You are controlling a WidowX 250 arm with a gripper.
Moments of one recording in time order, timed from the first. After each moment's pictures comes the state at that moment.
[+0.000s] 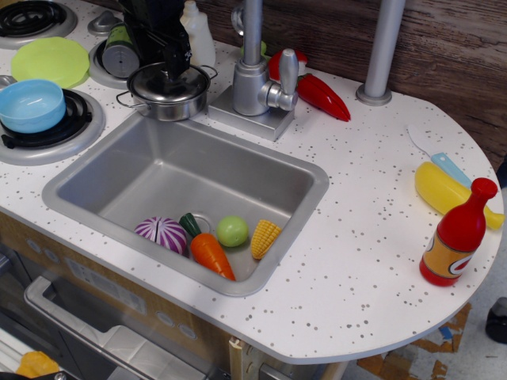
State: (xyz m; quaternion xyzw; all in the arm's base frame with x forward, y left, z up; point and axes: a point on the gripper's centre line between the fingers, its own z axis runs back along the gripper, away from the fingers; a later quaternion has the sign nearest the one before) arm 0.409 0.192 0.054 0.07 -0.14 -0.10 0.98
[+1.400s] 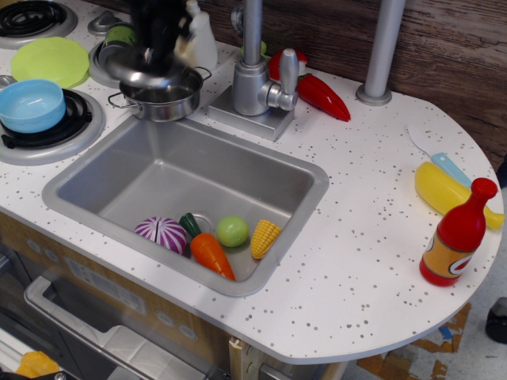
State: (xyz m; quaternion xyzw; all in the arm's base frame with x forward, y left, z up) arm 0.383 0.158 0.095 0.12 -0.05 -0.04 0.99
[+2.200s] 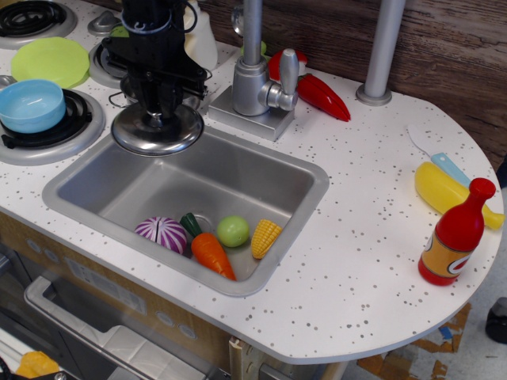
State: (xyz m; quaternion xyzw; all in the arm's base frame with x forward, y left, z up) arm 0.326 0.125 0.058 0.07 -0.14 0.06 0.99
